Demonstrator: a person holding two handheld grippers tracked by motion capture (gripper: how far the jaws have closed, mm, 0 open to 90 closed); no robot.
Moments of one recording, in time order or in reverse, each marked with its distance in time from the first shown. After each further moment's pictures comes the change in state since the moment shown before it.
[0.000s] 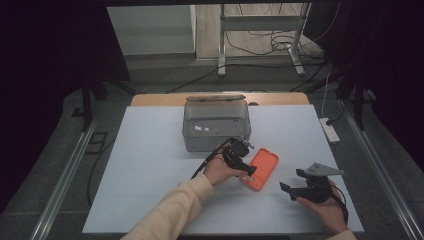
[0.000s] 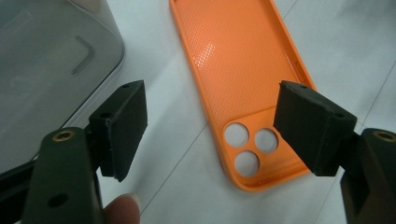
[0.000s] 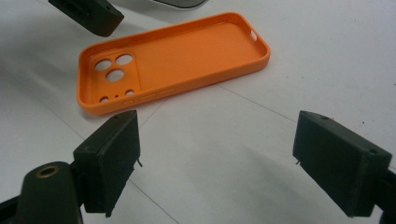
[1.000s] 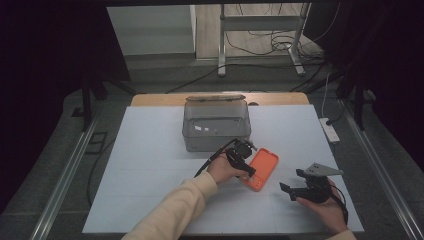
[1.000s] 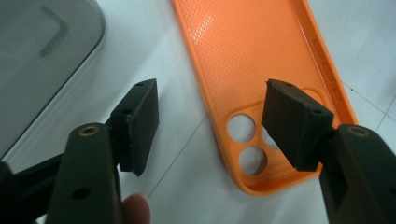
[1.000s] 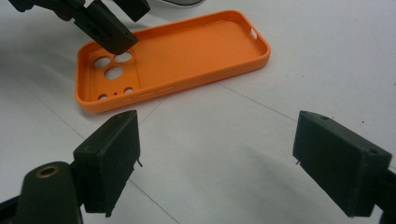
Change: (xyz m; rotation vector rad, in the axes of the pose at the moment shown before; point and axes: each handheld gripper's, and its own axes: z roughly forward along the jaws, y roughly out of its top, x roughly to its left) left arm 0.001 0.007 0.017 0.131 -0.012 0.010; right arm 0.000 0.000 0.000 0.007 -0.005 -0.008
